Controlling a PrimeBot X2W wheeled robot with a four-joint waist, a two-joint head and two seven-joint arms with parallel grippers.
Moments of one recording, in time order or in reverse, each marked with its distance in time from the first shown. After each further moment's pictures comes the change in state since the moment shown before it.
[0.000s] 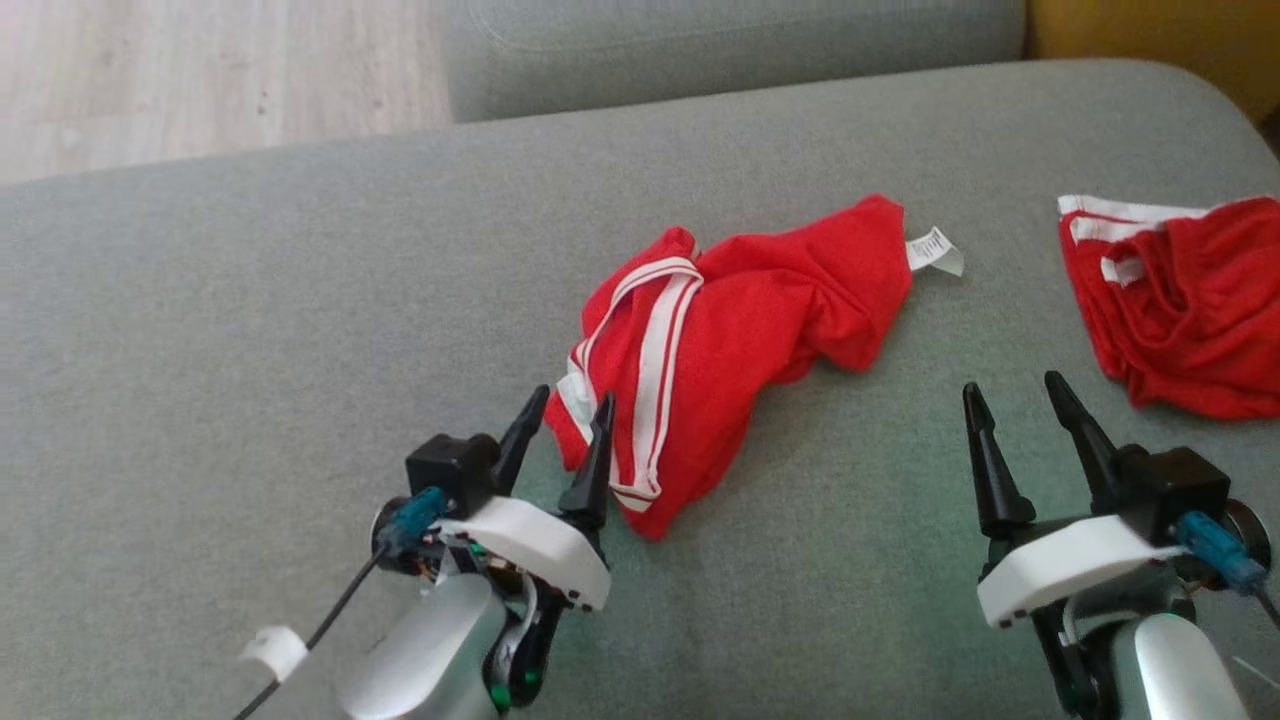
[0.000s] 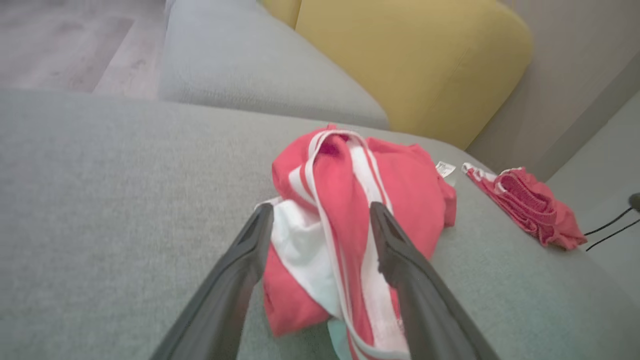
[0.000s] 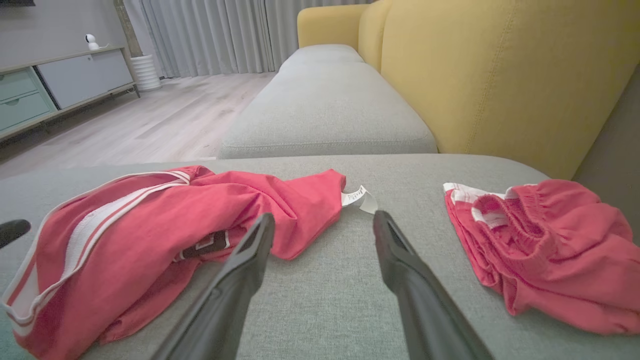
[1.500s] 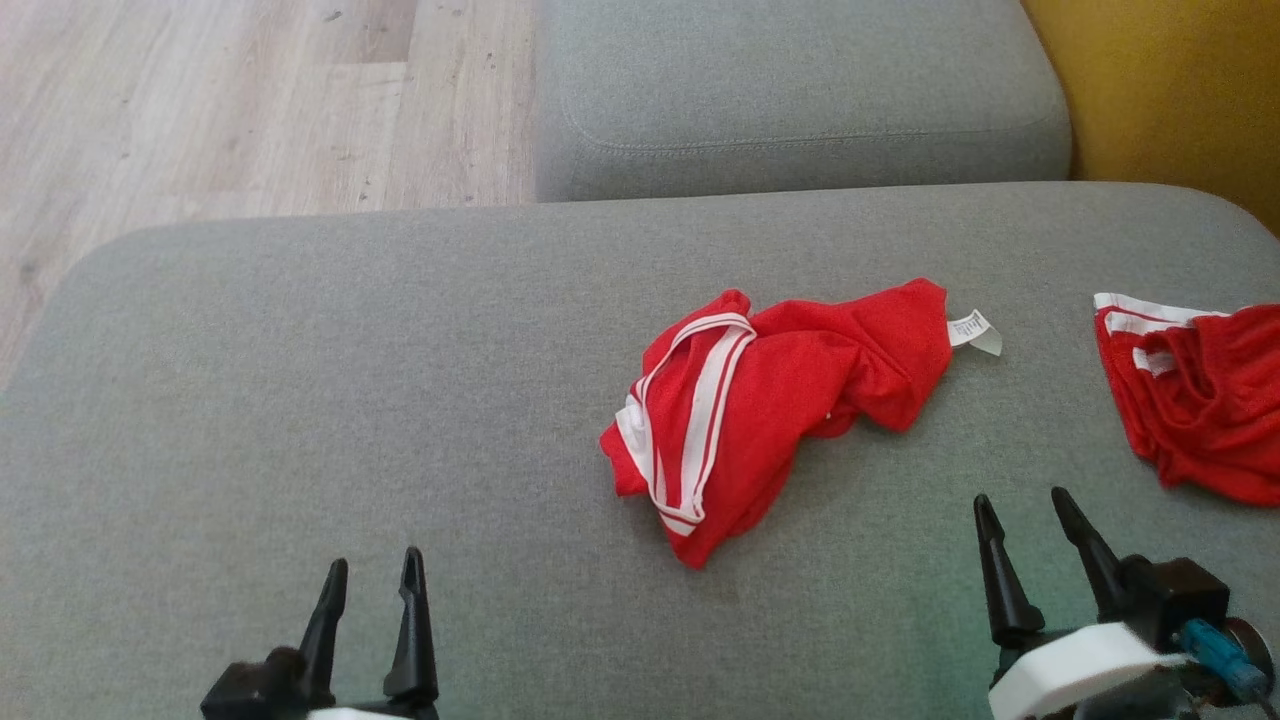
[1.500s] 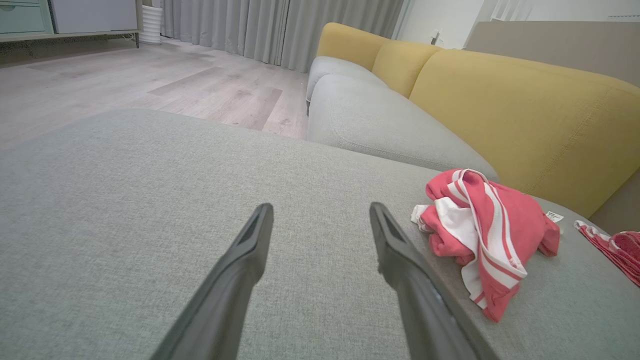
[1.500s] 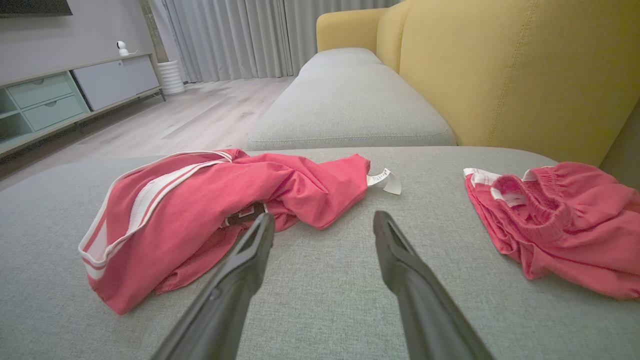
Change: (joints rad) left arm 0.514 0.232 0.212 -0.495 0.034 0.222 -0.041; right arm 0.163 0.002 -0.014 0.024 0.021 0.000 -0.052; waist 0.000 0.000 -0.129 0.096
